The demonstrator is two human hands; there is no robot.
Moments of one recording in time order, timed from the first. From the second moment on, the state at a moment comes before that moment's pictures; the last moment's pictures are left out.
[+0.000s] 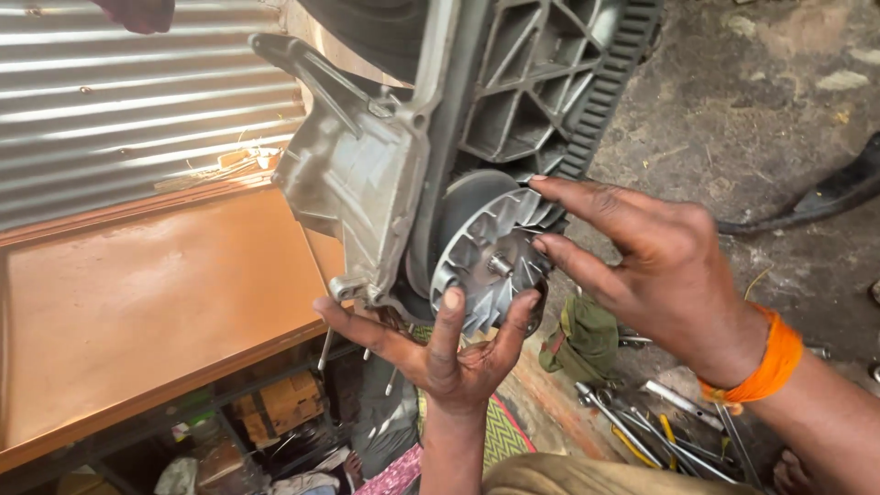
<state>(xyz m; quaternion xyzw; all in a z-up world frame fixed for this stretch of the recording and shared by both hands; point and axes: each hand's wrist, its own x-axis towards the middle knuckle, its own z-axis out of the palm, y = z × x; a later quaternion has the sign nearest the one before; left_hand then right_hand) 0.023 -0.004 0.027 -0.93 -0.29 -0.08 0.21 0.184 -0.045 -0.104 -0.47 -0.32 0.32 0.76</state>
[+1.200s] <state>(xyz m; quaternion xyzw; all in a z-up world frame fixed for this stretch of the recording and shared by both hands) 0.003 -0.001 0.044 -0.94 -0.30 -0.09 0.14 0.107 -0.108 -0.076 -0.48 0.05 0.43 0.77</state>
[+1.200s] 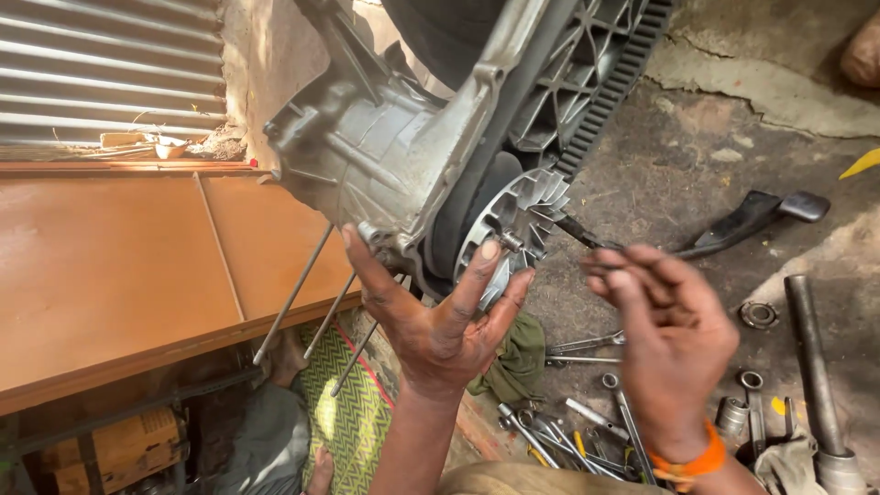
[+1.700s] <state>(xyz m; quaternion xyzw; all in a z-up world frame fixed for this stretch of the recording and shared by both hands) -0.001 0.000 0.037 -0.93 -0.31 -0.11 0.13 0.124 -0.057 -0.054 -0.48 -0.20 0.30 0.80</state>
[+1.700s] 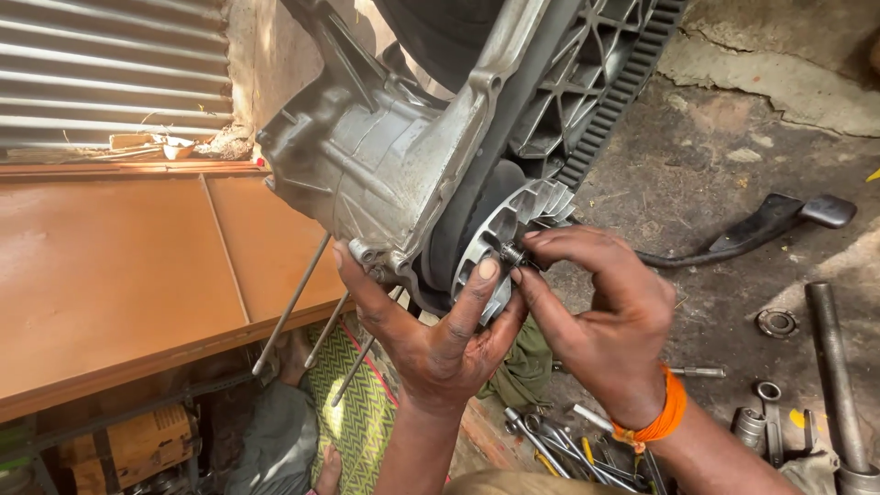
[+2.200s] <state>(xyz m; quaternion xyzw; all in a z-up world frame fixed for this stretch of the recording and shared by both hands) 0.001 0.000 0.033 -0.92 -0.32 -0.10 0.21 0.141 -0.051 -0.052 -0.58 -0.39 0.20 0.68</state>
